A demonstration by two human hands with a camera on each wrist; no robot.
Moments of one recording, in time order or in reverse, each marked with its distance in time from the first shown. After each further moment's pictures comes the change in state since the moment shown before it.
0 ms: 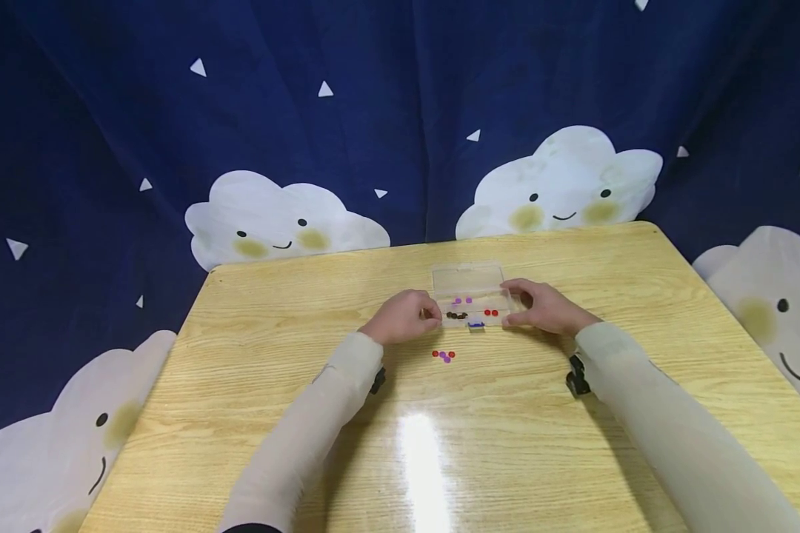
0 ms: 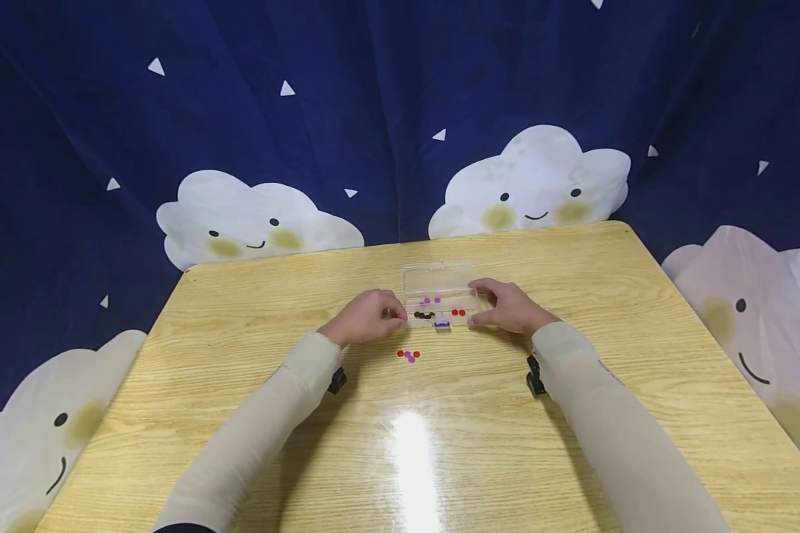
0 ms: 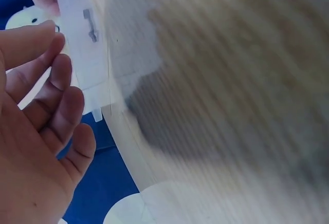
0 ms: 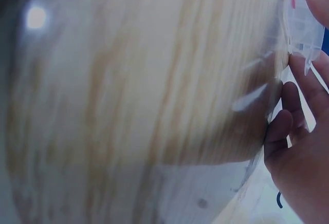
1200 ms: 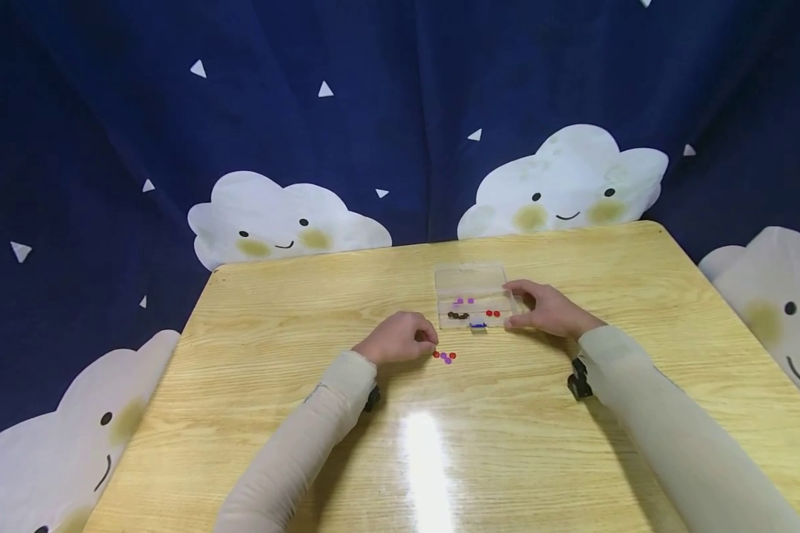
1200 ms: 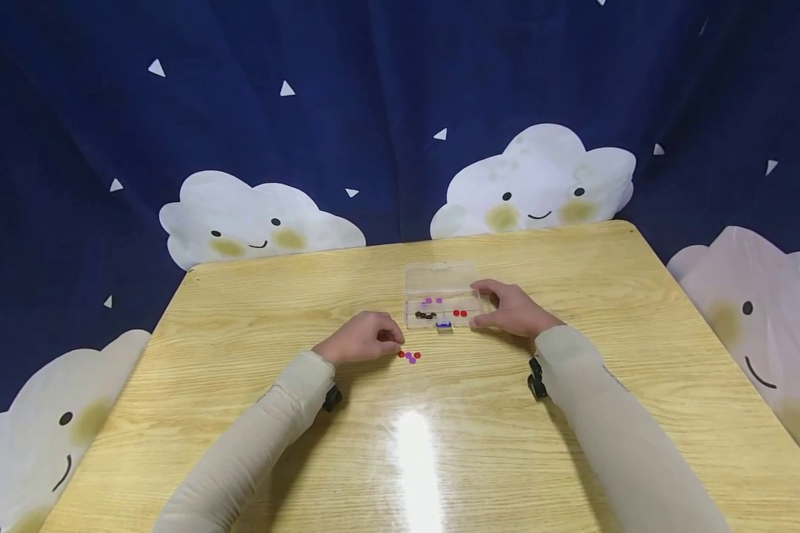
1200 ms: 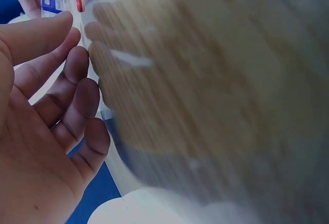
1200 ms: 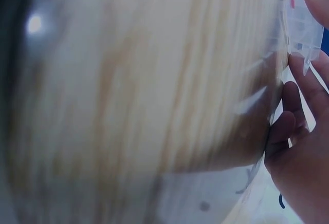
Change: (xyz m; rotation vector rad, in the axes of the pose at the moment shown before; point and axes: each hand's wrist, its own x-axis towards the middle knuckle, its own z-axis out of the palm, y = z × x) left_hand -0.021 -0.010 0.020 -0.015 -0.097 -0.024; right_hand 0.001 0.008 0.000 -0.004 0.004 -0.032
